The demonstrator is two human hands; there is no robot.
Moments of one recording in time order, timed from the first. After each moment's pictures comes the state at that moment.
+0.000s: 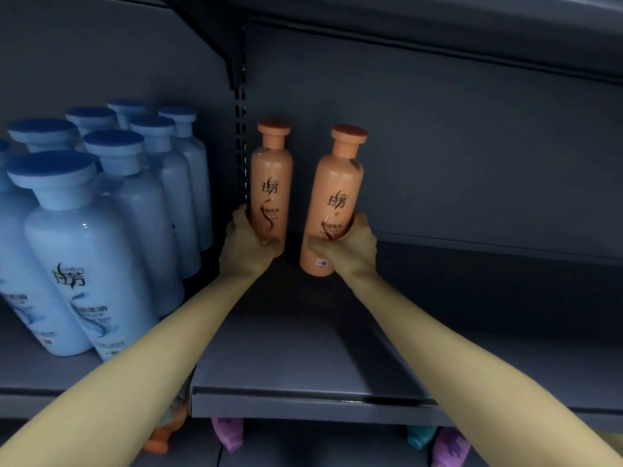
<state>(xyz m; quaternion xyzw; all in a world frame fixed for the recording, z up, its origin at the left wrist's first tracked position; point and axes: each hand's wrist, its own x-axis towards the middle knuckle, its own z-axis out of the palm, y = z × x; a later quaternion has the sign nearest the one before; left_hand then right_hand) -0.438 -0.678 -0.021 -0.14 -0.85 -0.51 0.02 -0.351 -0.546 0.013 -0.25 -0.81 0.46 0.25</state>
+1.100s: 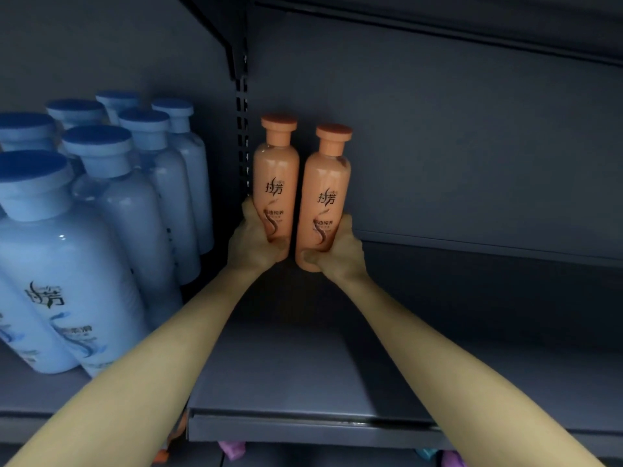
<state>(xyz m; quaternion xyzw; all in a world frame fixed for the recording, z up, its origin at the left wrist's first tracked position) -0.456 -0.667 -0.017 -0.17 -0.86 -0.48 -0.01 -0.379 -0.542 -0.010 -0.18 -0.86 0.45 0.17</state>
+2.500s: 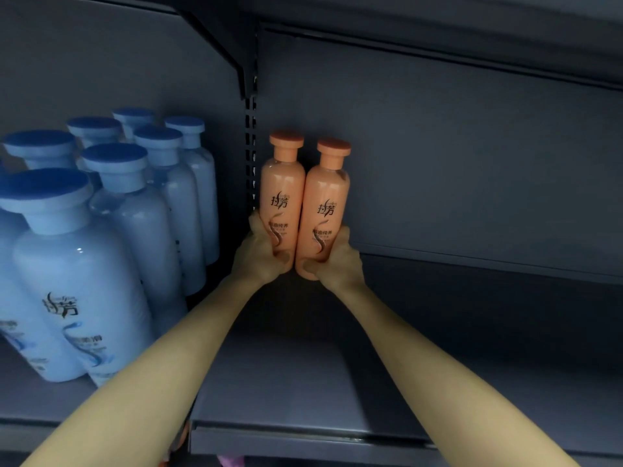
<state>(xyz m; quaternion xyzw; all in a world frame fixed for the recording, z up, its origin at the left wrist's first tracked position) -0.461 -0.669 -0.018 -0.20 -0.88 -0.44 -0.03 -0.388 -0.544 -0.009 -0.18 -0.87 0.42 0.15</state>
